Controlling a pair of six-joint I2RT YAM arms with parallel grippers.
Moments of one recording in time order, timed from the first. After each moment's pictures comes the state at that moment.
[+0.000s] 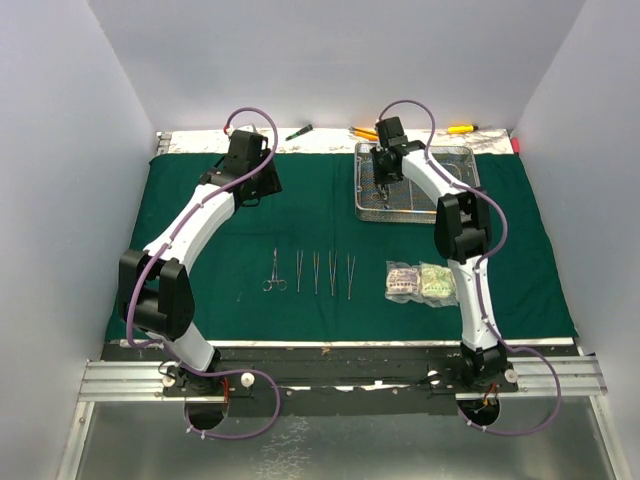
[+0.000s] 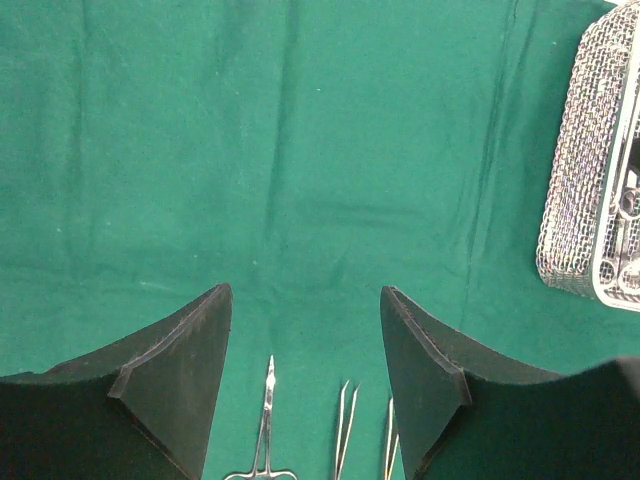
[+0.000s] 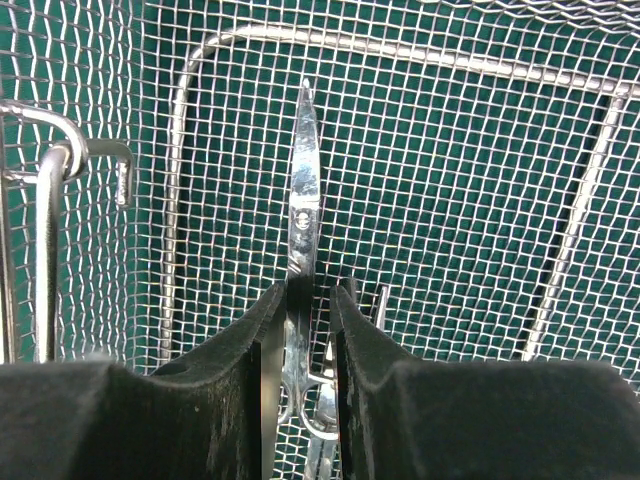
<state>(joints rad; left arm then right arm) -0.30 1.62 1.38 -0.50 -0.14 -0.47 0.32 2.44 2.11 -0.63 0.09 0.17</state>
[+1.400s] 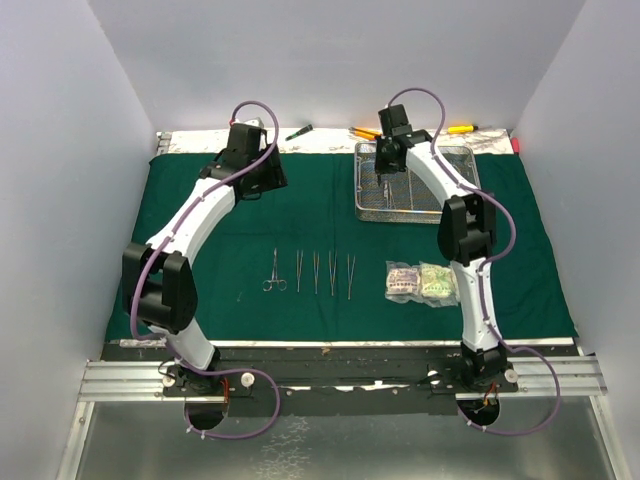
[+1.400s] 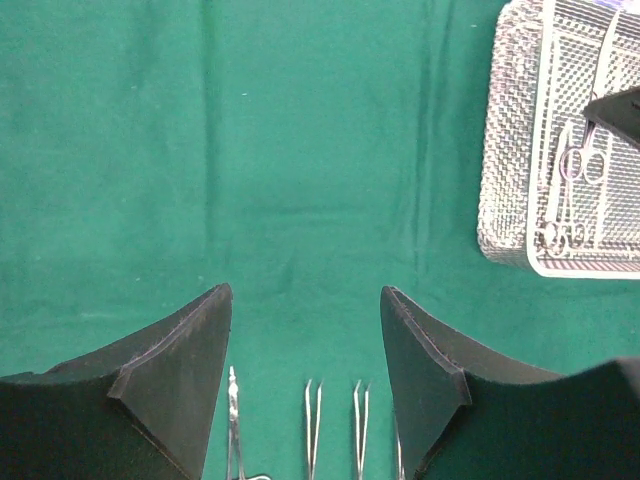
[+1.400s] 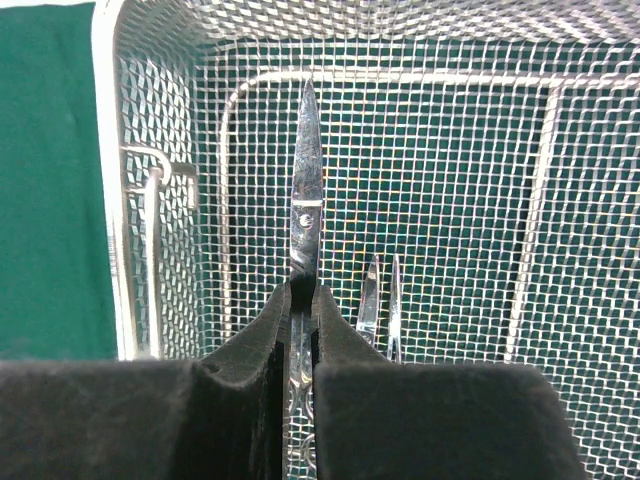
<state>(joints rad) -0.28 1.66 1.43 -0.49 0.00 -0.45 0.32 2.40 2.18 -0.70 0.11 0.30</state>
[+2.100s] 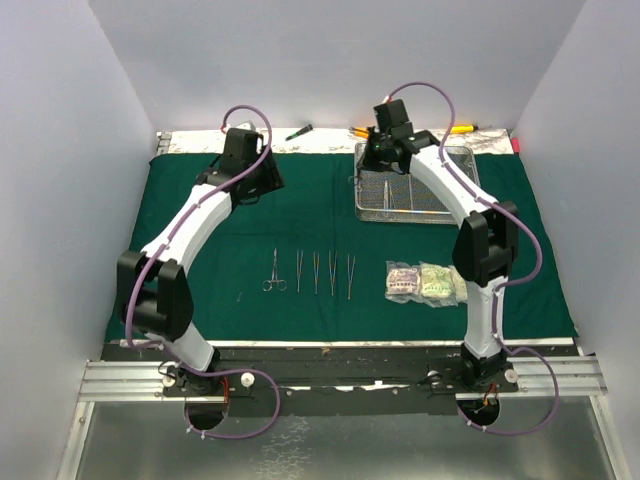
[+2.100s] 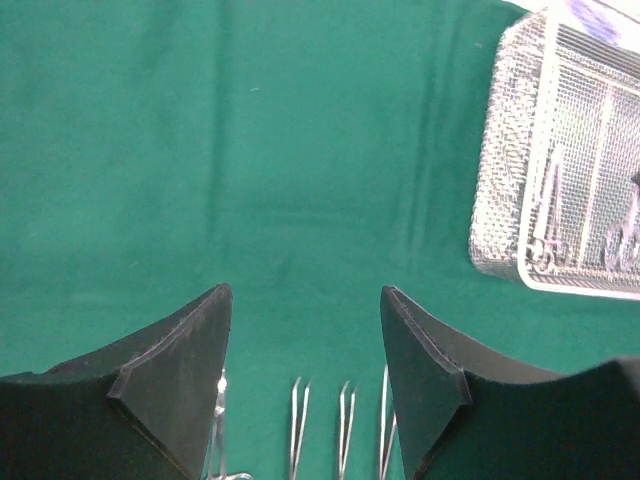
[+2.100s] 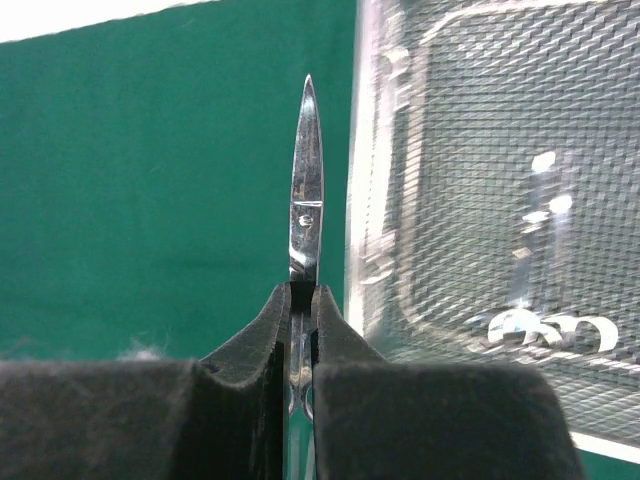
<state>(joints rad) -0.28 1.65 1.41 -0.44 0.02 -0.52 0.38 2.12 1.98 -0.64 0.00 0.50</state>
